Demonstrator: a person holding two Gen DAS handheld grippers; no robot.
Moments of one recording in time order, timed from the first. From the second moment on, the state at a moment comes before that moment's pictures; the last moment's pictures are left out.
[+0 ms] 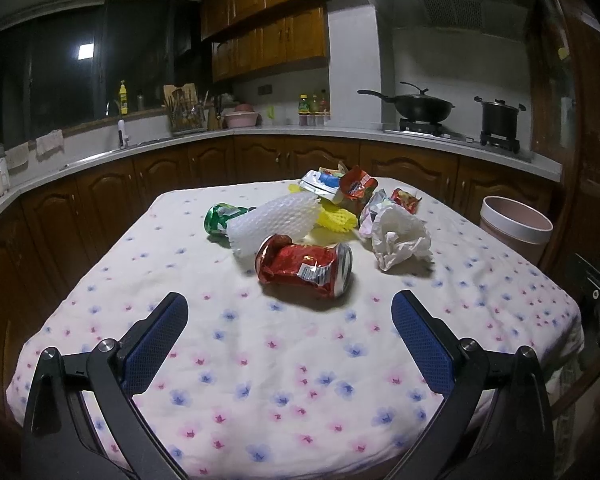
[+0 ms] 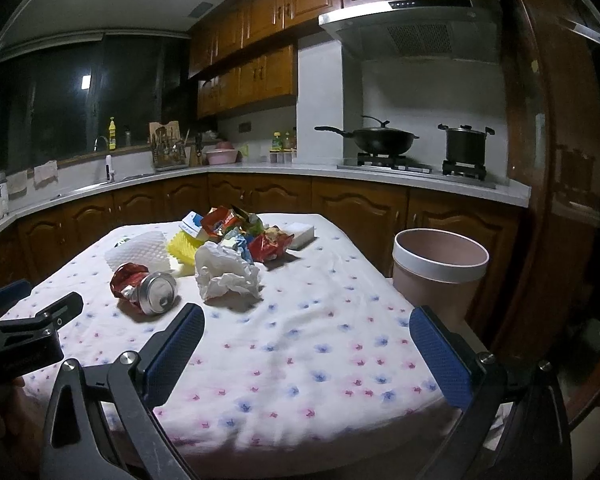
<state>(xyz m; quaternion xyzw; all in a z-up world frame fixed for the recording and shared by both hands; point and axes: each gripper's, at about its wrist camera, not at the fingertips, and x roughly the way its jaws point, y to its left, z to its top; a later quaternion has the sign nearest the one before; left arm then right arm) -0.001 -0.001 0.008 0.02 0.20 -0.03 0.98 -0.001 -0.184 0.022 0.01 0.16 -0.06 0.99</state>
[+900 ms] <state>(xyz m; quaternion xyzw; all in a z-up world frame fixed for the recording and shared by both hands) -0.001 0.002 0.008 0.02 0.21 -0.03 0.98 -0.002 -0.182 0.023 0.01 0.16 -0.06 0.99</state>
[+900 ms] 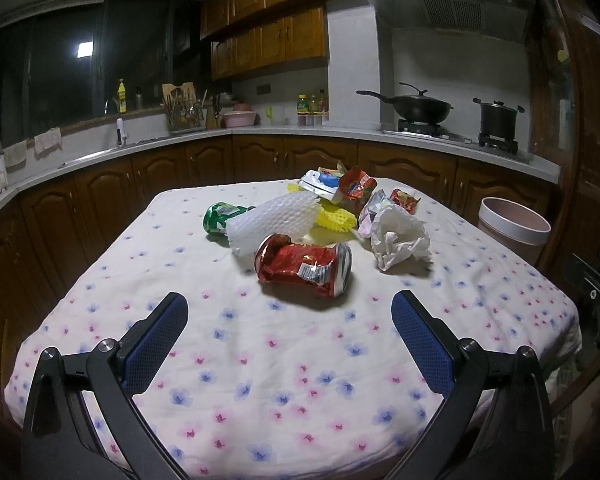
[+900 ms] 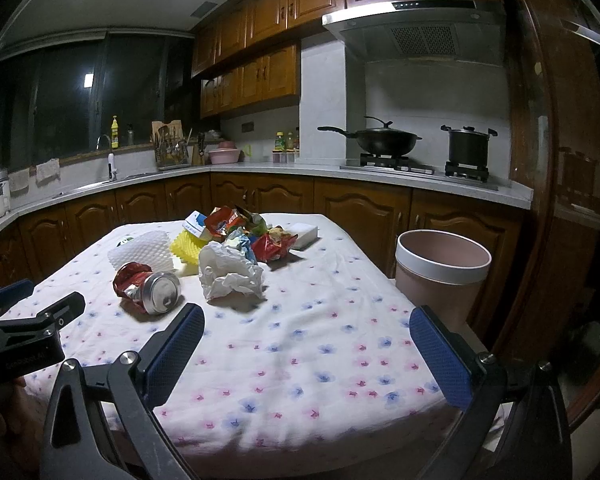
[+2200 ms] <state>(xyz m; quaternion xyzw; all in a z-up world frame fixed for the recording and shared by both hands) 0.165 0.053 0.035 0.02 0.36 -0.07 0.93 0.138 -0.179 0.051 0.07 0.27 0.09 0.96</state>
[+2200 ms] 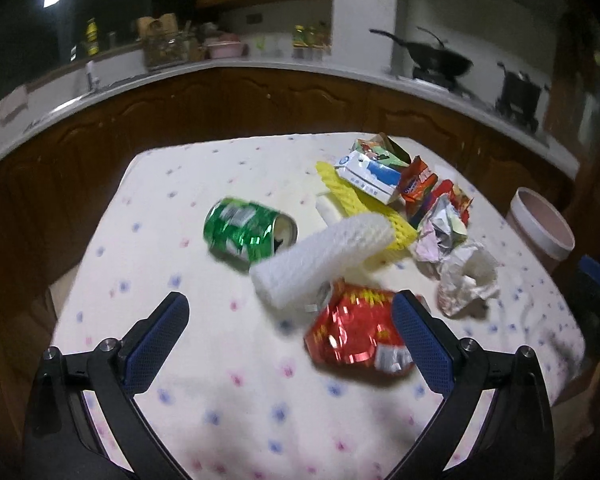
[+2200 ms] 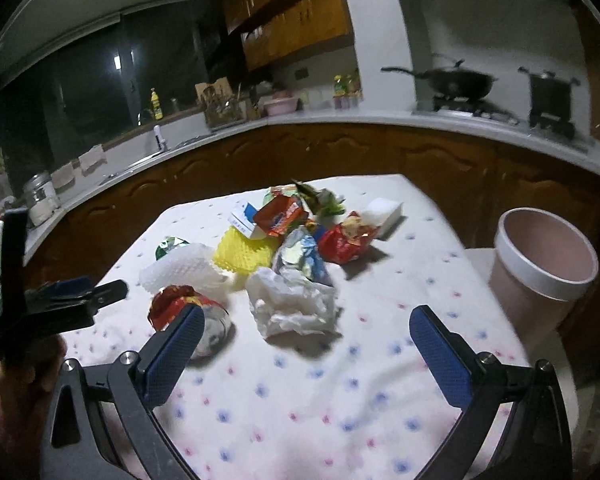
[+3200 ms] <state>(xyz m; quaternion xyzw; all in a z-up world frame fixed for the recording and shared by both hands) 0.250 0.033 0.008 0.04 0.44 -0.18 0.88 0.246 -0.159 -0.012 0.11 0.42 0.14 0.89</state>
